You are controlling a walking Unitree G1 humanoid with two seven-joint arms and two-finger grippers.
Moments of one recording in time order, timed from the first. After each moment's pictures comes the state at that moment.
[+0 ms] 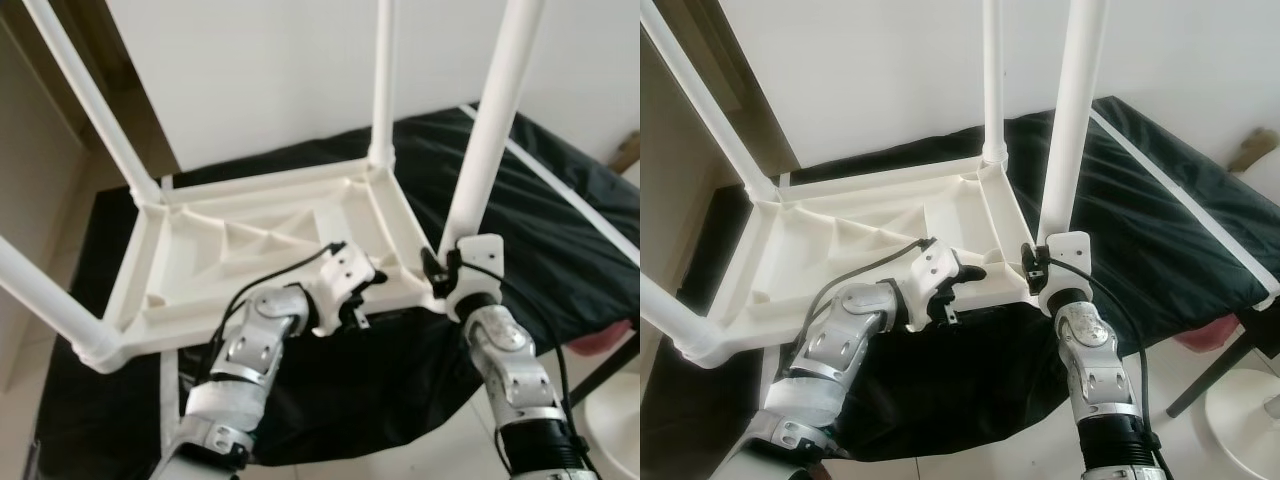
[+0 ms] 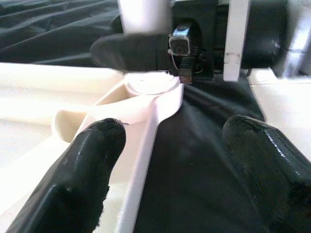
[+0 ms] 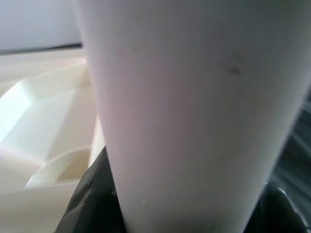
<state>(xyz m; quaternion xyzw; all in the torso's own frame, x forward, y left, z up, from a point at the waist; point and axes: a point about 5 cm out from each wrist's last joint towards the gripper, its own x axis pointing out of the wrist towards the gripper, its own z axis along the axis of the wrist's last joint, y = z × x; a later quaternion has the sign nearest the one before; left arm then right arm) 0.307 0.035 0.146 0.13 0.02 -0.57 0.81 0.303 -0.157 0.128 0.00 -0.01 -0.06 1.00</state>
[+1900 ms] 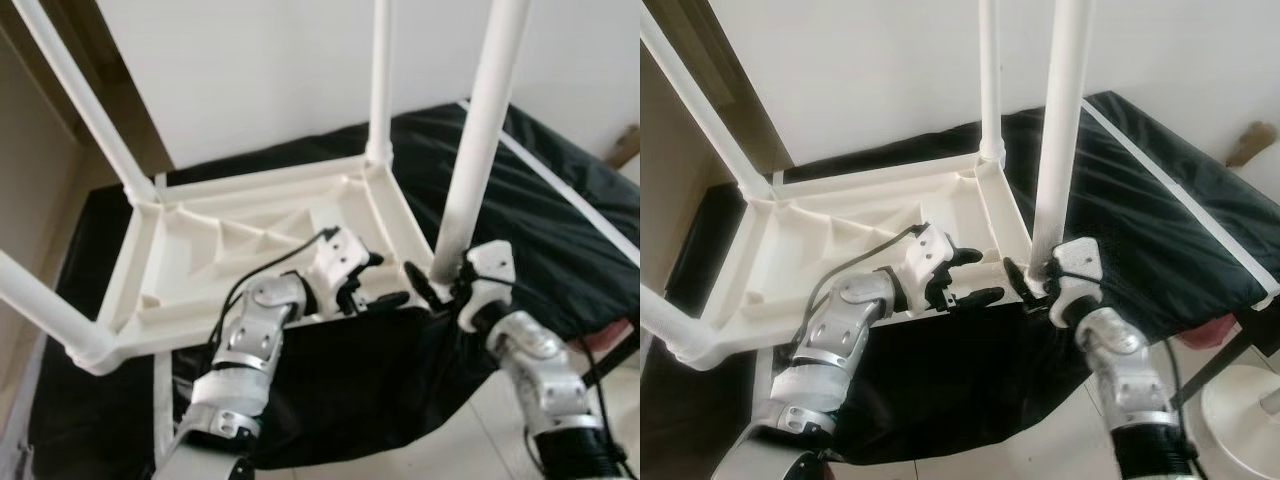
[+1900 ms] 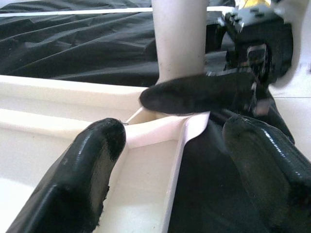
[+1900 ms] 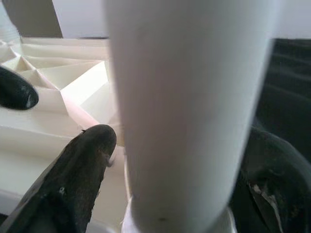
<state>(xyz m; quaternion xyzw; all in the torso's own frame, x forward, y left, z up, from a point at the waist) 0.318 0.040 0.157 0.12 -0.01 -0.55 0.83 0.296 -0.186 0.138 -0.05 -0.02 0.20 0.98</state>
